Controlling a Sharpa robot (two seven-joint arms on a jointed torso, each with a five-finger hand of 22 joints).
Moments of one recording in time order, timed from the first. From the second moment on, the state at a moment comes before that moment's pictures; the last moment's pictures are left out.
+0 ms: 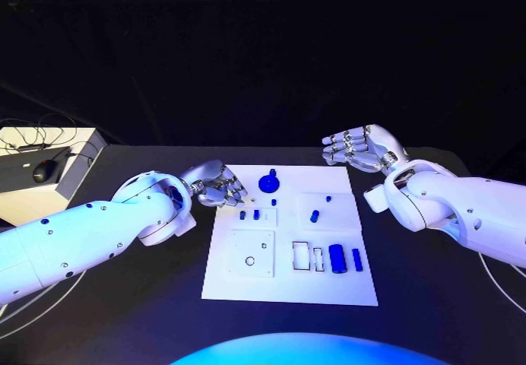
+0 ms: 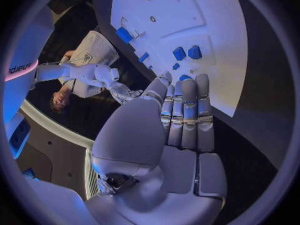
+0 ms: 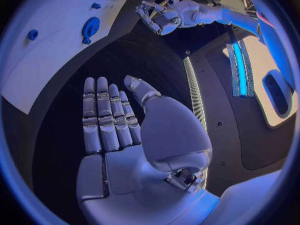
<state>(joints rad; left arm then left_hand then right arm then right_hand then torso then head) 1.03 -0.85 0.10 1.54 -1.21 -0.22 -0.05 1.47 -0.02 0.01 -0.07 0.33 1.13 0.09 0.10 0.07 1.15 0.06 0.32 0.07 1.10 0.00 0.96 0.61 0.12 1.13 0.00 0.48 1.08 1.19 -0.88 -0.09 1.46 -0.61 -0.51 0.36 1.29 -0.01 0.23 -0.20 0.41 1.00 0.19 0.07 0.07 1.11 0.14 0.07 0.06 1.21 0.10 0.06 0.07 0.05 1.01 0.08 0.21 0.13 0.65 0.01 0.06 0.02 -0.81</state>
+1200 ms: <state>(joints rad) 1.04 -0.60 0.05 1.33 -1.40 -0.31 0.03 1.47 -0.05 0.07 -0.08 0.33 1.11 0.09 0.07 0.07 1.06 0.10 0.25 0.06 1.07 0.02 1.03 0.56 0.15 1.12 0.01 0.51 1.19 1.19 -0.86 -0.09 1.45 -0.62 -0.51 0.36 1.29 -0.01 0.23 -0.20 0.41 1.00 0.19 0.07 0.07 1.11 0.14 0.07 0.06 1.22 0.09 0.06 0.07 0.05 0.99 0.09 0.24 0.14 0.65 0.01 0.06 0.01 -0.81</state>
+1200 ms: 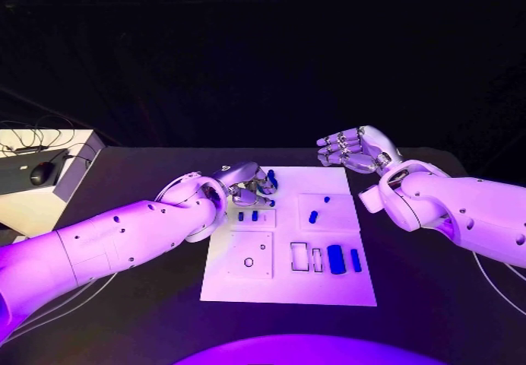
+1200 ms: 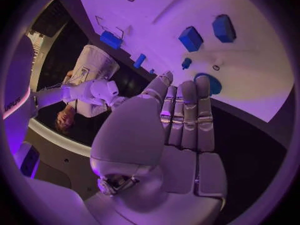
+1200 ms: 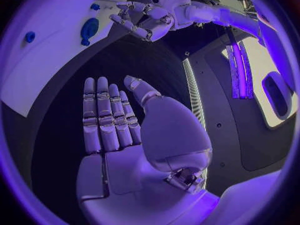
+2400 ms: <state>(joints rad) 1.07 -0.51 0.03 1.24 -1.52 -0.17 -0.05 1.46 -0.08 0.12 -0.04 0.33 1.07 0.10 0.07 0.07 1.04 0.11 0.15 0.06 1.04 0.03 1.18 0.41 0.16 1.12 0.04 0.53 1.28 1.19 -0.85 -0.09 1.45 -0.62 -0.50 0.37 1.29 -0.01 0.23 -0.20 0.41 1.00 0.19 0.07 0.07 1.11 0.14 0.07 0.06 1.22 0.09 0.06 0.07 0.05 0.99 0.09 0.24 0.14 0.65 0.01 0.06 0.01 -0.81</state>
